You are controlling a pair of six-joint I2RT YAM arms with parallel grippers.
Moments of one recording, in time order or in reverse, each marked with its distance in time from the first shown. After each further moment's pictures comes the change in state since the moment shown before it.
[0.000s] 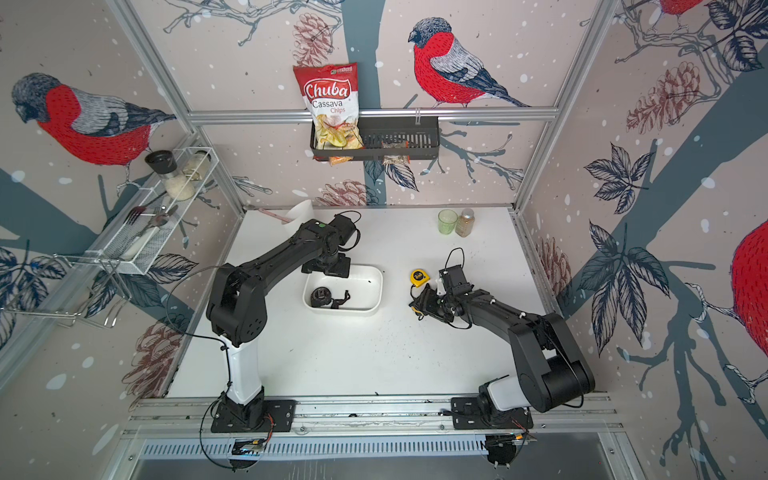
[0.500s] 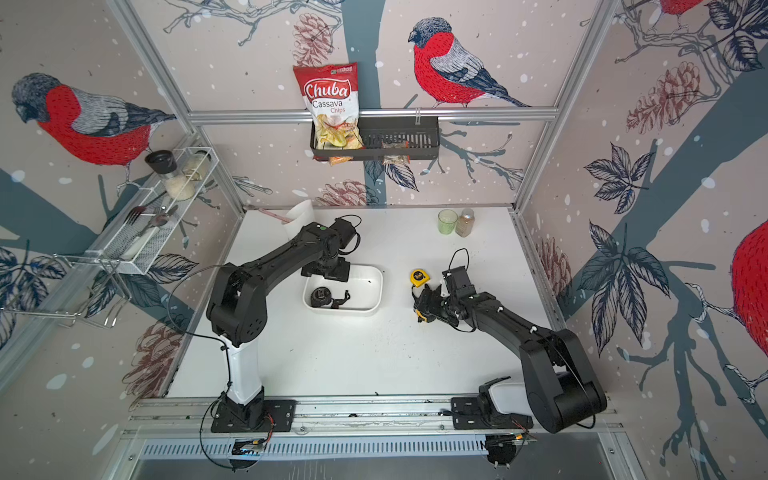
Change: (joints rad) left arm -0.005 -0.002 -0.053 0.009 0.005 0.019; right arm -0.001 -0.119 -0.010 -0.063 0.042 0.000
